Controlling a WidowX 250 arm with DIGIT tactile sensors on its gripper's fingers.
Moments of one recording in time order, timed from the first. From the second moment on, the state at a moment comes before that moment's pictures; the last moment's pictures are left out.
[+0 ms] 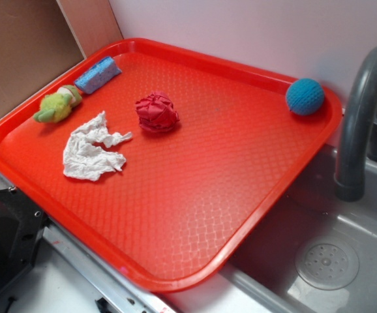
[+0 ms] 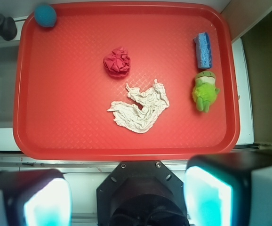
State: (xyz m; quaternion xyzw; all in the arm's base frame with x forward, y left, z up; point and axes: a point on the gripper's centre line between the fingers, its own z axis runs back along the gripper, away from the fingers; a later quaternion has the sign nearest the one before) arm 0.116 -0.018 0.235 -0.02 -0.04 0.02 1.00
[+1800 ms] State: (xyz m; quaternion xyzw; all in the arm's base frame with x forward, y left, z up) arm 0.317 -0.124 0.079 -0.08 -0.22 0.04 0.97
